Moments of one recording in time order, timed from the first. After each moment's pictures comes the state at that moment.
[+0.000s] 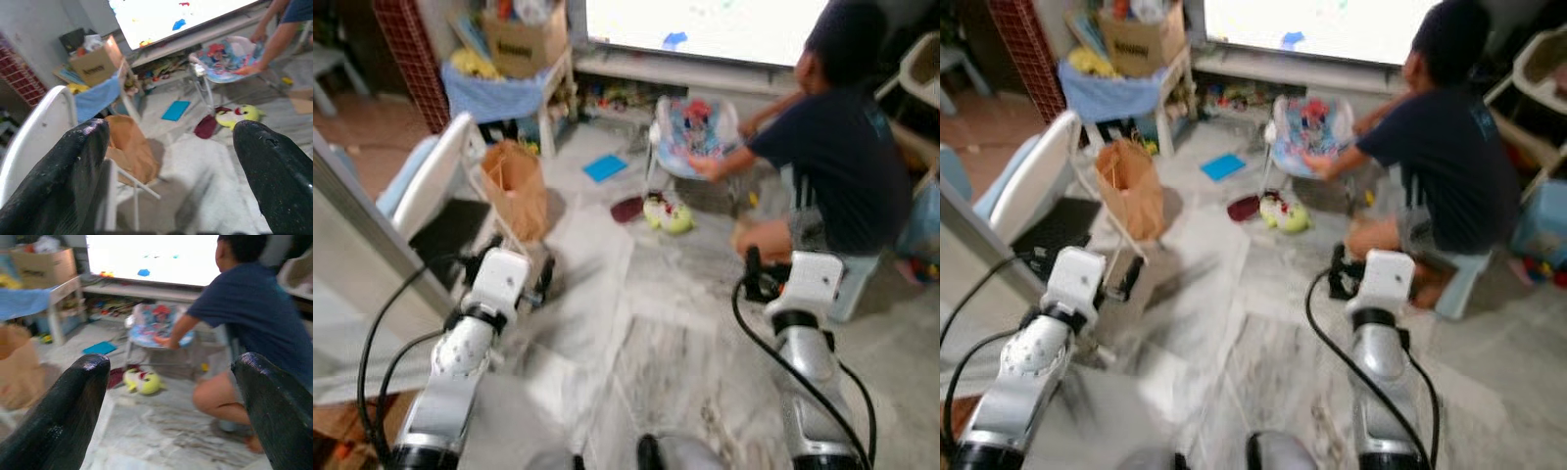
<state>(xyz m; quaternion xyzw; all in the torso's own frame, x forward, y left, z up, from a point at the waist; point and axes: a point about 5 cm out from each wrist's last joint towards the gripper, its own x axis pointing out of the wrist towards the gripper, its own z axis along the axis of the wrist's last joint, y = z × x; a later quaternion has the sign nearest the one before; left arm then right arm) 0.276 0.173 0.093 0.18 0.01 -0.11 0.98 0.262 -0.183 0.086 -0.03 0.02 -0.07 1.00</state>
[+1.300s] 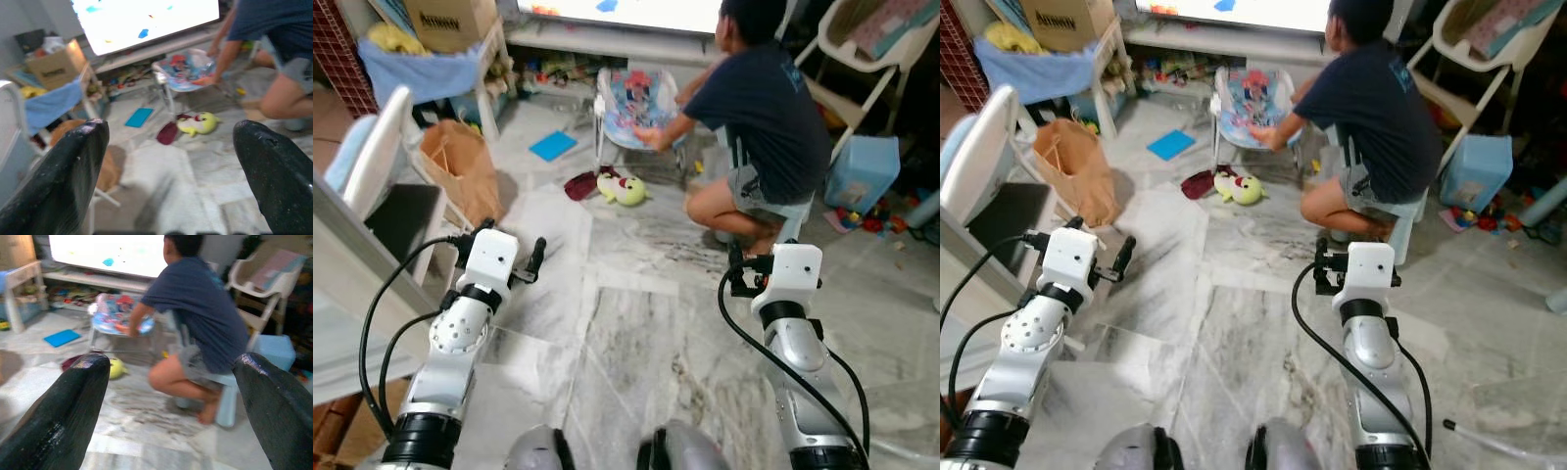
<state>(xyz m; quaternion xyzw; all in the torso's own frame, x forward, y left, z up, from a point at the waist) 0.286 0.185 0.089 0.16 0.01 -0.08 0.98 0.269 -0.173 0.101 -0.04 0.01 -0.04 1.00</state>
